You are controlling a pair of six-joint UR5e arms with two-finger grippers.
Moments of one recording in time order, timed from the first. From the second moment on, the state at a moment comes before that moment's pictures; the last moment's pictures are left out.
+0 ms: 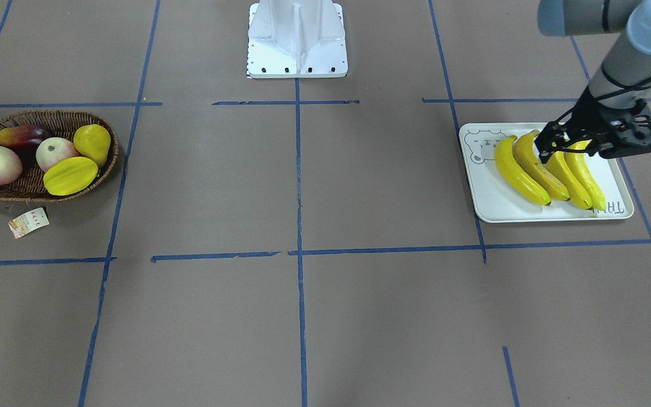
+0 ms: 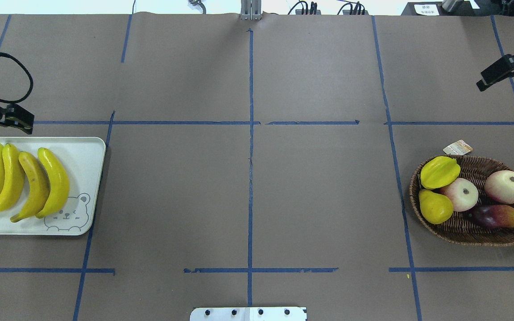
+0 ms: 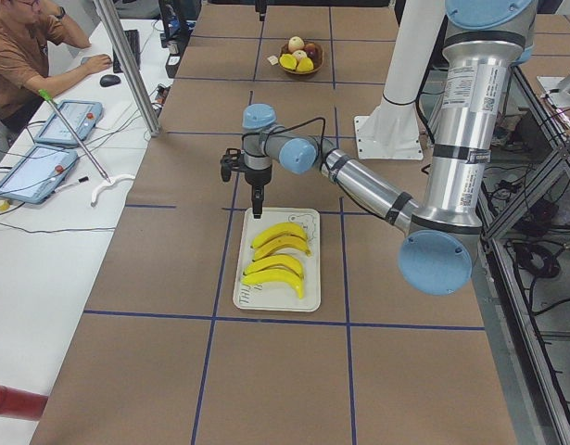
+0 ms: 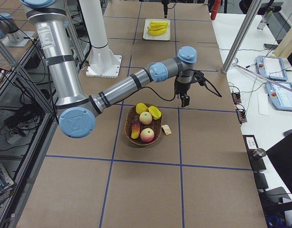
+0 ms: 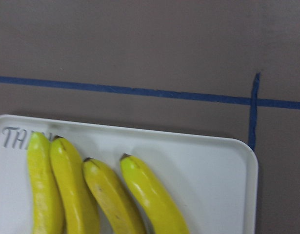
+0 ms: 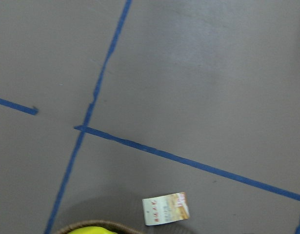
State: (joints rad) left arm -1.09 -1.65 -1.98 -1.51 -2.09 -0.68; right arm 1.32 -1.33 1.79 -1.71 2.33 0.08
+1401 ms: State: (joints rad) left arm -1.65 -1.48 -1.66 -1.50 -2.44 0.05; right arm 1.56 -1.41 1.45 -1.69 2.45 -0.31
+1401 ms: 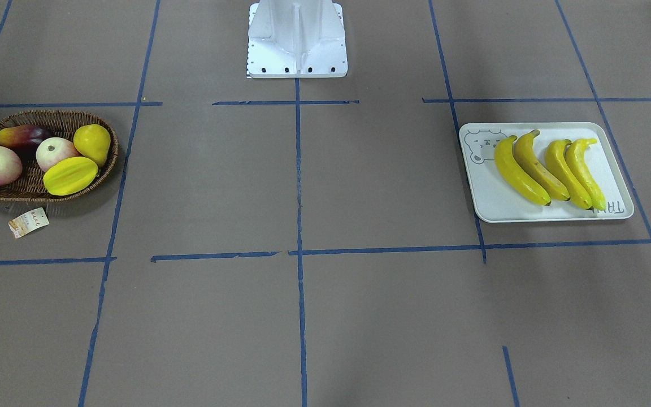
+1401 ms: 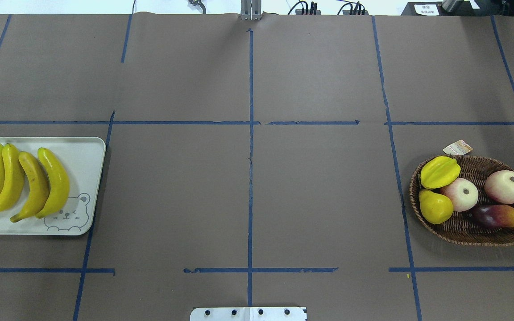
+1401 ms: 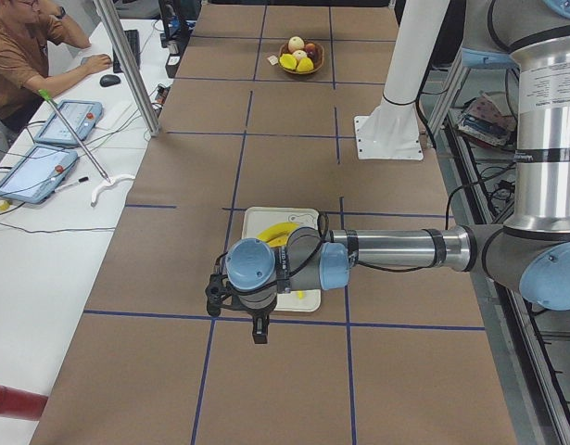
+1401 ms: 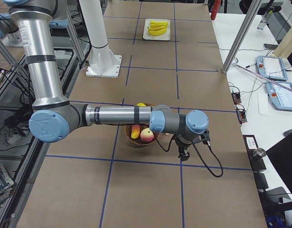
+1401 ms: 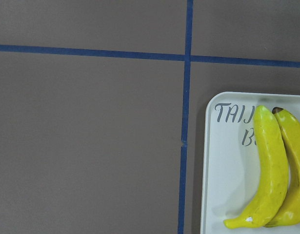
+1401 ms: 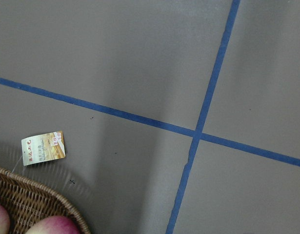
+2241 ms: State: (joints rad) left arm -1.61 -1.49 -1.67 -1.50 -2.43 0.00; right arm 1.59 -1.45 1.45 -1.69 2.44 -0.30
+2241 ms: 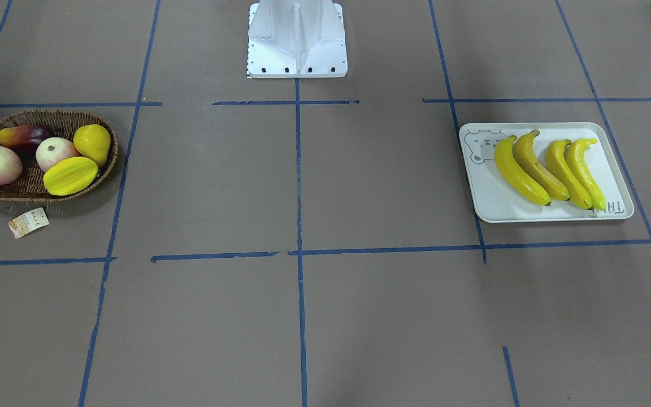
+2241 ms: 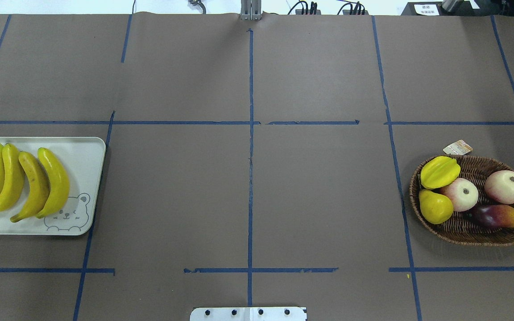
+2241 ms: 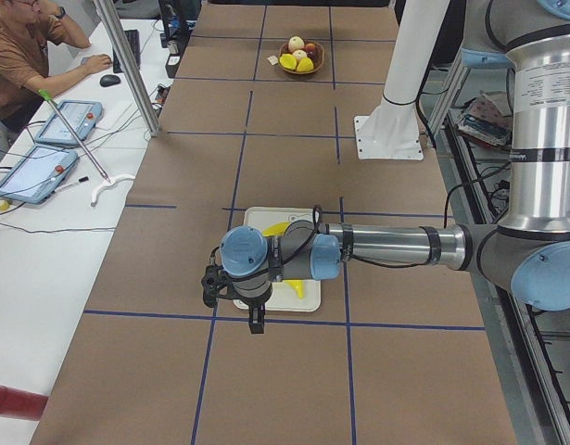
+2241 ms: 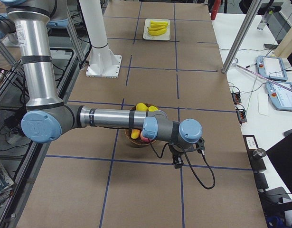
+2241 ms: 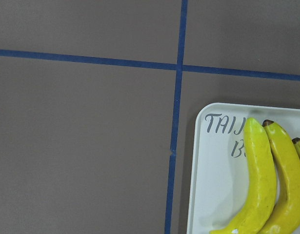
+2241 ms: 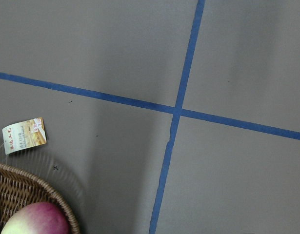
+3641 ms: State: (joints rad) left arm -1.61 -1.49 -1.67 -1.50 -2.43 0.00; right arm 1.62 -1.65 1.67 -1.69 2.41 -0.19
